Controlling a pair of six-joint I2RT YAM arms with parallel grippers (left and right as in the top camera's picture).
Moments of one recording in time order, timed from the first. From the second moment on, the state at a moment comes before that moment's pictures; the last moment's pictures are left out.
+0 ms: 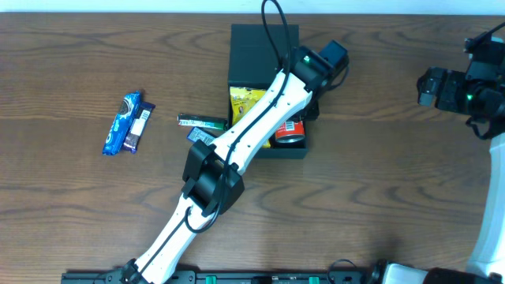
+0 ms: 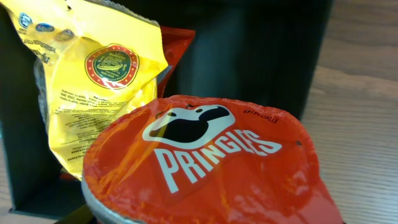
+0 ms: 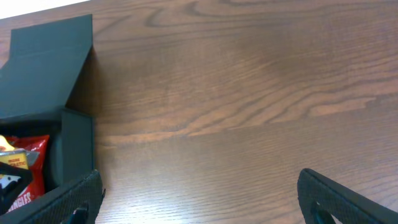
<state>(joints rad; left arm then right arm) -0.76 2.49 2.57 -1.56 -0.17 -0.83 -0.32 1.46 1.58 -1.03 -0.19 -0.05</state>
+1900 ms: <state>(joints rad) 0.00 1.71 1.82 -1.56 -0.24 -0.85 -0.32 1.46 1.58 -1.03 -0.21 -0.05</state>
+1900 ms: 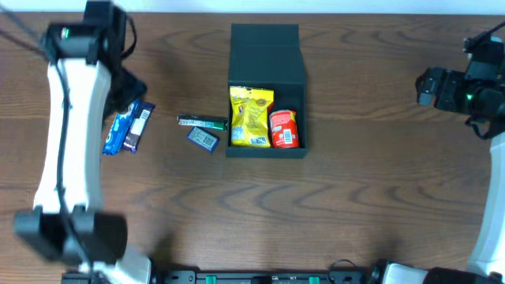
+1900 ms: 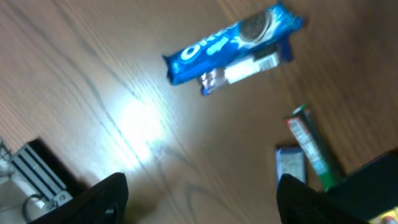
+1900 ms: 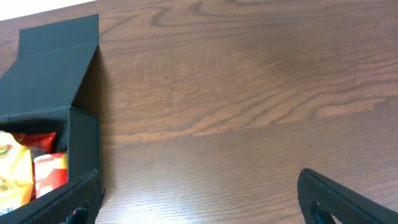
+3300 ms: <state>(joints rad) -0.36 1.86 1.22 -0.74 -0.11 -1.55 -0.32 1.46 1.53 -1.03 -0.23 -0.05</state>
